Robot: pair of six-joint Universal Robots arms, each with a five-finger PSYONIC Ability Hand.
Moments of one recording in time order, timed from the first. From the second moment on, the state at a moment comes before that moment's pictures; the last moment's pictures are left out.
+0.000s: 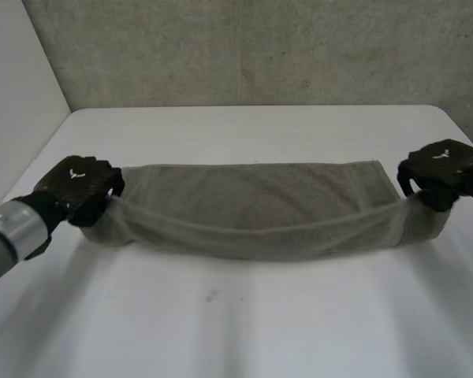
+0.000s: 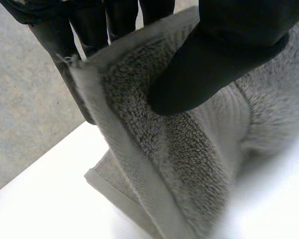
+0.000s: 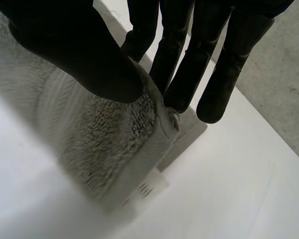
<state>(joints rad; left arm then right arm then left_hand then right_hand) 4.71 -1.78 -1.79 3.27 -0.98 3.62 1.53 -1.18 1.33 0.40 1.07 2.37 1.19 1.22 1.22 1.22 1.04 1.39 1.21 1.21 1.22 1.04</state>
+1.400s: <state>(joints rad) 4.52 -2.10 -1.29 3.17 -1.32 3.39 1.67 -0.89 1.03 0.30 1.30 2.67 0.17 0.17 0.17 0.17 0.03 0.42 0.36 0.36 0.36 0.18</state>
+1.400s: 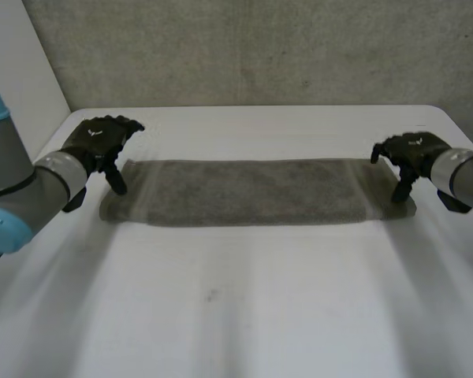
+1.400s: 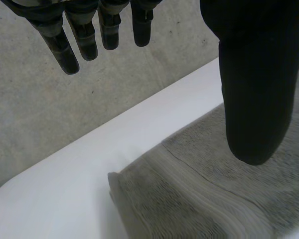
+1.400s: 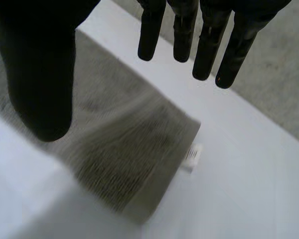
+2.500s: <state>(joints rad) 4.57 -1.90 -1.61 3.27 -1.33 3.36 1.24 -0.85 1.11 -0.01 1.29 2.49 0.17 0.16 0.17 0.17 0.03 1.39 1.21 1.21 1.22 1.03</state>
